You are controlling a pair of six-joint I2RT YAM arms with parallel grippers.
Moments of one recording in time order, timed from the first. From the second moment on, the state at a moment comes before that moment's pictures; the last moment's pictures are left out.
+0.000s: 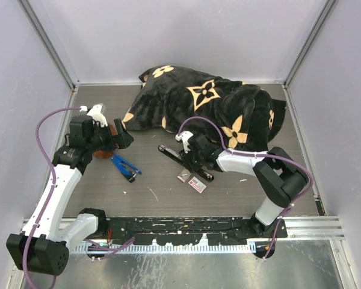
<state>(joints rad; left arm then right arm) -0.13 0.97 0.93 -0.56 0.24 -0.33 0.73 1.64 0.83 -0.05 -0.05 0.04</state>
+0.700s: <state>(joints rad) -0.29 0.94 0.79 -0.49 0.27 -0.46 0.85 1.69 0.86 0.01 -0.24 -0.21</state>
